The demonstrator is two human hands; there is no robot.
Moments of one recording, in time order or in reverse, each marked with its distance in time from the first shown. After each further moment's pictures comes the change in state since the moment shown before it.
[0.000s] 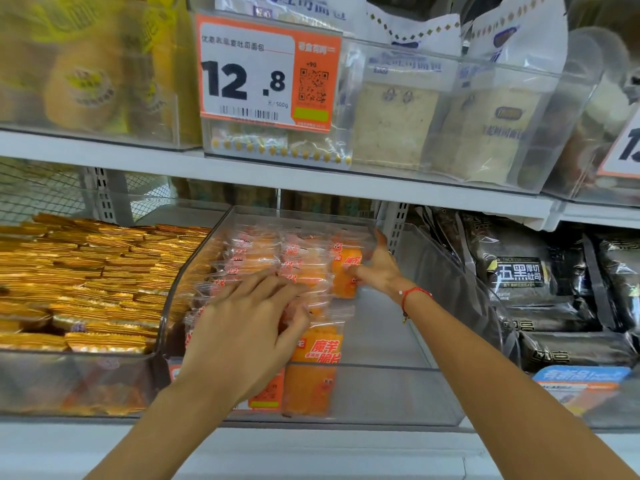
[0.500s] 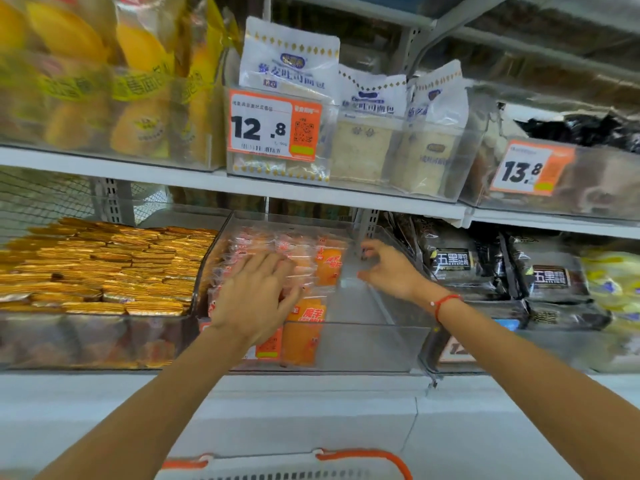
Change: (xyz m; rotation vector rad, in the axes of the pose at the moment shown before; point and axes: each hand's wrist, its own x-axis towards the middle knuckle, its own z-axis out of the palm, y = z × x) left_hand 0.003 0.006 -0.016 -0.014 -0.086 0.025; right_hand -0.125 -0.046 -0.079 -0.335 -0.105 -0.160
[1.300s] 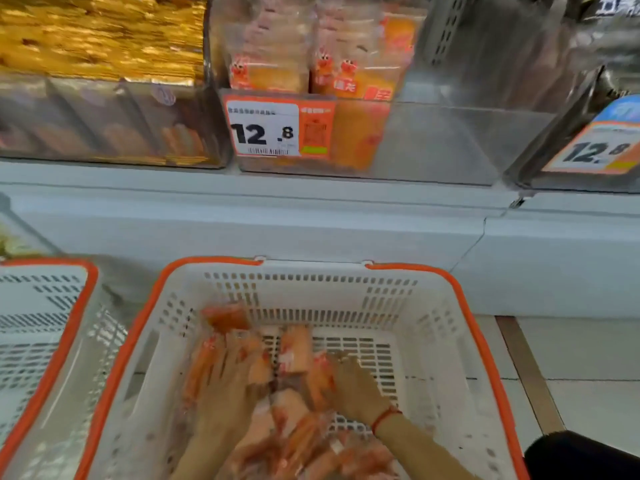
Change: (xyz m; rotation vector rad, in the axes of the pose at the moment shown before) left_hand -0.385 -0.015 0.177 -0.058 -0.771 -0.430; right_hand -0.285 0.089 0.350 -0.164 -0.804 0.168
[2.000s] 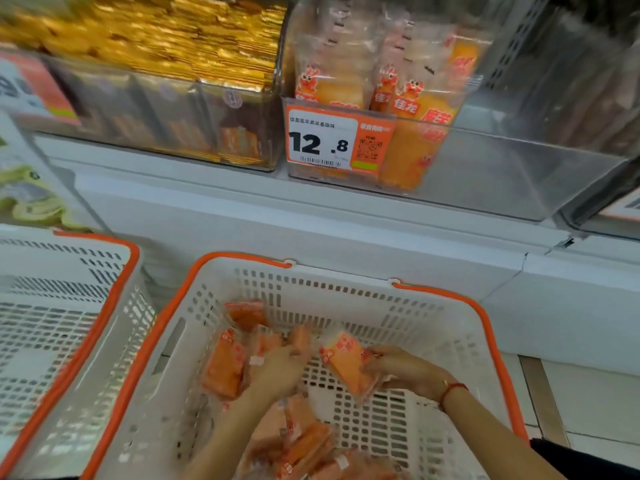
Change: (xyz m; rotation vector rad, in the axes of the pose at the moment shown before) left_hand 0.023 0.071 -0.069 -0.847 -0.321 -0.283; right_hand 0.000 0.026 -0.091 0.764 -0.319 0.162
